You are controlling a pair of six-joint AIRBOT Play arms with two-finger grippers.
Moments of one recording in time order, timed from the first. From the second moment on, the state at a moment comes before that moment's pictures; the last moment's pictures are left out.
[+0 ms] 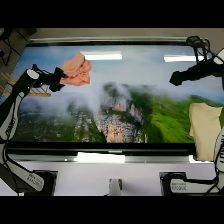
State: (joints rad) left arm 0.07 -1.86 1.59 0.95 -0.71 -2.01; right arm -0.16 -1.51 1.66 -1.29 1.25 0.99
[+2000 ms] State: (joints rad) left arm -0.51 -1.38 1.36 1.32 -1.00 -1.67; right arm -0.16 -1.08 1.72 -1.42 1.50 1.02
